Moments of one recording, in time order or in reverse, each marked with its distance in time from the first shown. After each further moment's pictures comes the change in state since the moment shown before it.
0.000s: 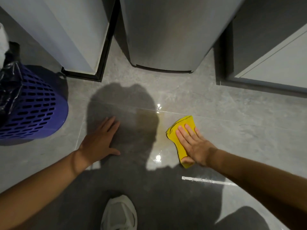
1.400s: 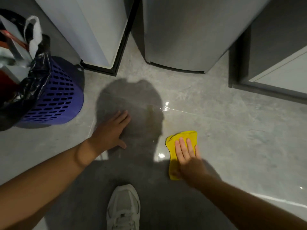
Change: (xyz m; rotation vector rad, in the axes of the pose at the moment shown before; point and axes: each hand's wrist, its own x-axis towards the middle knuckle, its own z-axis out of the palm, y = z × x) left_hand -0.005 0.005 -0.010 0.051 -0.038 0.019; right_hand -0.018 -0.089 0.022 0.206 0.167 0.165
